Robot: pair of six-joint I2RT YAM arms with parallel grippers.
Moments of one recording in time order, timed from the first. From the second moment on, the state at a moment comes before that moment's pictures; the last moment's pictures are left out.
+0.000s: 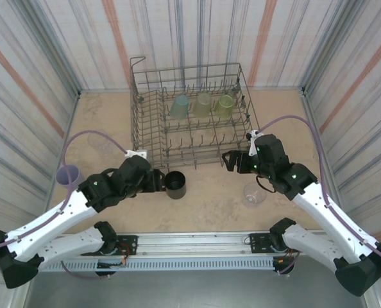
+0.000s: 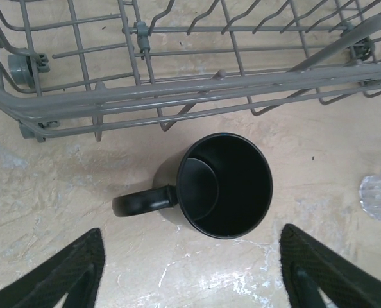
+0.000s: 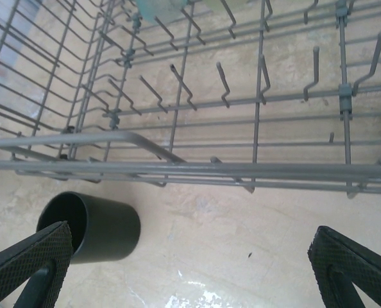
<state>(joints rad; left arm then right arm) -0.89 0.88 0.85 -0.83 -0.23 -0.77 0.58 0.88 0.88 -0.66 -0.02 0.52</state>
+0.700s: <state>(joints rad) -0.89 1.00 0.77 -0.66 -0.23 -0.74 0.62 0.96 0.88 -0.63 -0.02 0.54</state>
